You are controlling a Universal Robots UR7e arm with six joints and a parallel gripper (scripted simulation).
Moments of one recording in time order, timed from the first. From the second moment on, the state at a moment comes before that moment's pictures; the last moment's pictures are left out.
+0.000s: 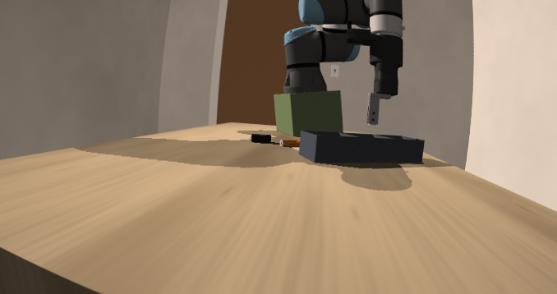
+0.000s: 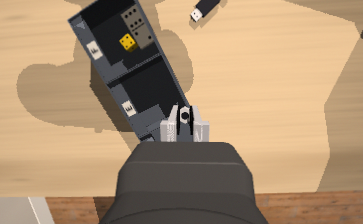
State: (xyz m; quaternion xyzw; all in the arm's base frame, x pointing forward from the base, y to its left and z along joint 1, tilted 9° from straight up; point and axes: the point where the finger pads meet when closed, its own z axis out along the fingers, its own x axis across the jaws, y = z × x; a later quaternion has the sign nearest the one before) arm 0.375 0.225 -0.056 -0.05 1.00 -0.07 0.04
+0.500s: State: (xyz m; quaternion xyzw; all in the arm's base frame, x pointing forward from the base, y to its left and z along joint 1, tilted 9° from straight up) arm 0.374 0.286 -0.064 -0.25 0.96 -0.07 0.03
